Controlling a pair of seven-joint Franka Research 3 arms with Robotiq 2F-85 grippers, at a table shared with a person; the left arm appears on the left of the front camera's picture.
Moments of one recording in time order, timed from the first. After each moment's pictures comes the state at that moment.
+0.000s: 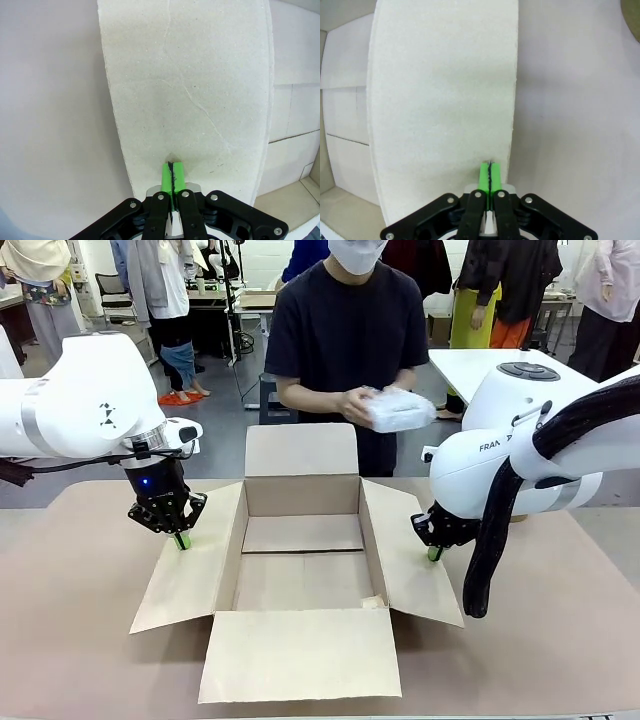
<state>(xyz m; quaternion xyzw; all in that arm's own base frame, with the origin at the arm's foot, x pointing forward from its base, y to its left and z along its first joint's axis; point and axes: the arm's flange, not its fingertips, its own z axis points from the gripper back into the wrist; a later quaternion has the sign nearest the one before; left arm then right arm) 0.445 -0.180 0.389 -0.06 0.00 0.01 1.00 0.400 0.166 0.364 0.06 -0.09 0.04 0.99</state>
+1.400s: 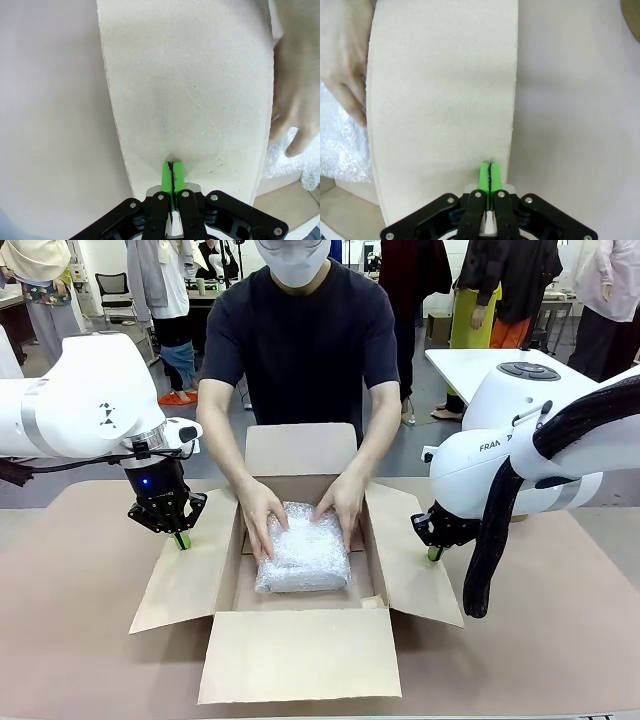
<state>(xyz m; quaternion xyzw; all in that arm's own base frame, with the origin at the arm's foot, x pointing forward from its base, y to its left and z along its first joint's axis) 0.445 -0.180 0.389 -0.06 0.00 0.01 1.00 0.400 0.166 0.364 0.06 -0.09 0.04 0.99</state>
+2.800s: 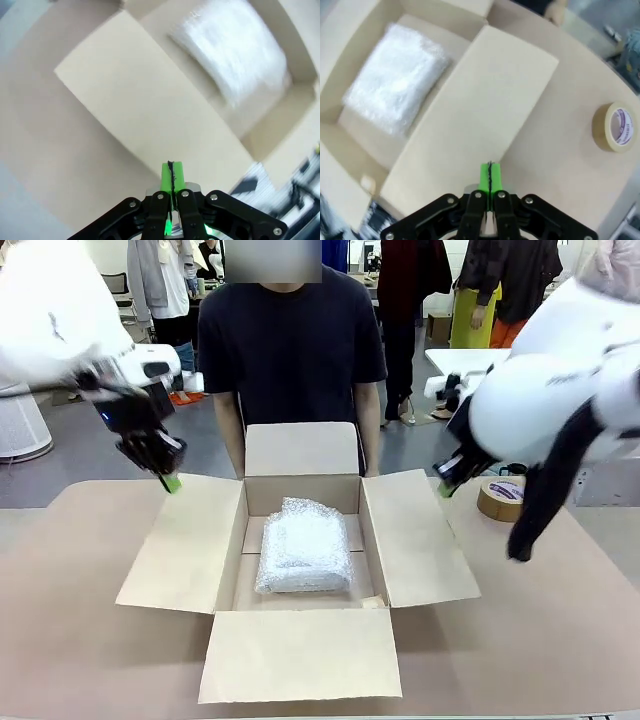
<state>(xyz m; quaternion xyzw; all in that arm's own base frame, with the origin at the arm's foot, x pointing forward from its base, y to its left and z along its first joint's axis) 0.429 -0.163 0.522 -0.08 -0.05 -0.31 0.95 0.386 0.133 0.490 0.05 -0.21 0.32 0.92</state>
